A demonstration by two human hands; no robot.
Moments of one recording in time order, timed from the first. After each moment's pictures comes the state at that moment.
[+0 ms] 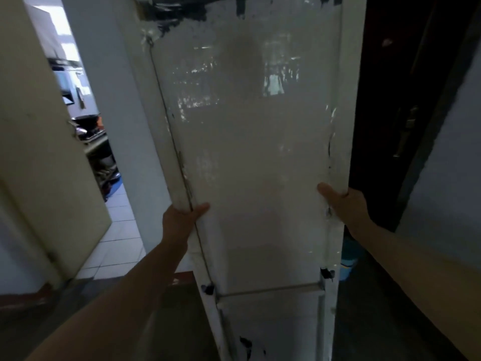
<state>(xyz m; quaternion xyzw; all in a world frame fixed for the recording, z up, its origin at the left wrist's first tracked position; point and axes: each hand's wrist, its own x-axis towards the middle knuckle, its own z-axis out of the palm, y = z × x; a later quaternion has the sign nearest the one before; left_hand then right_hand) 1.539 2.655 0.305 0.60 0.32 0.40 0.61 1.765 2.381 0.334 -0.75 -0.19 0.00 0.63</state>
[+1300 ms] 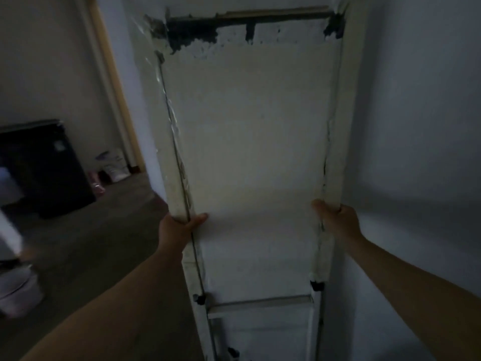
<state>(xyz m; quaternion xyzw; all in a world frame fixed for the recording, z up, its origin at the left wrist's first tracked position) 1.619 2.955 0.270 0.40 0.65 0.57 0.30 1.973 2.999 0.272 -0.62 -0.46 0.32 0.55</state>
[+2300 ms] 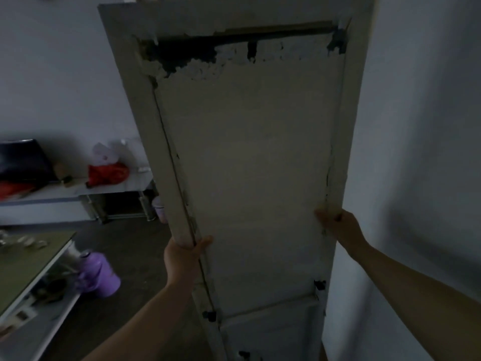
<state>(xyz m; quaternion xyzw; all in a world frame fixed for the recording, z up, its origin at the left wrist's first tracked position) 1.687 2.847 0.237 0.14 0.74 0.66 0.04 1.902 3.122 0.251 -0.38 -0.71 0.48 0.34</state>
